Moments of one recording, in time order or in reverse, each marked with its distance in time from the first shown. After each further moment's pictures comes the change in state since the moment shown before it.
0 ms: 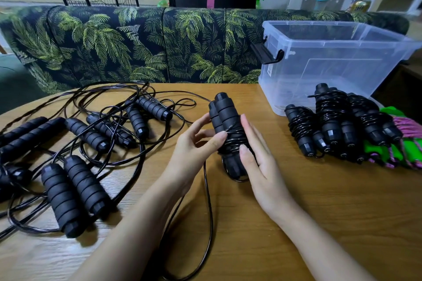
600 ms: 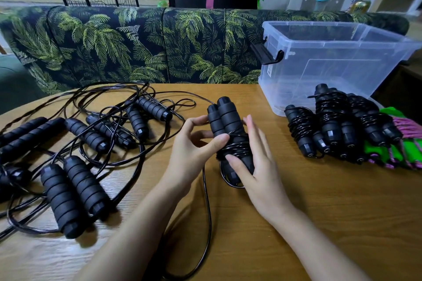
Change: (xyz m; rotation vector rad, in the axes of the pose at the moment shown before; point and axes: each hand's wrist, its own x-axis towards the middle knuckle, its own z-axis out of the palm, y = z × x) left_hand -0.002 0.000 0.000 0.070 0.098 0.078; right_hand -0.002 0.005 0.003 -0.205 0.043 -0.041
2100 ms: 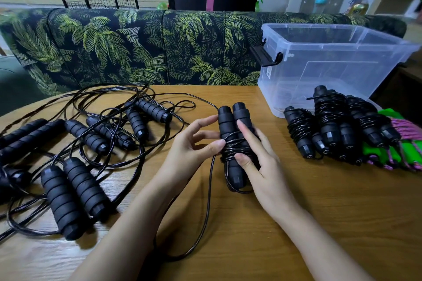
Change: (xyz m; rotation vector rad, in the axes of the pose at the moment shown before) left_hand 0.006 0.001 -0.011 -0.072 -0.185 -0.035; right_hand 0.002 0.008 -0.010 0.008 -0.017 0.035
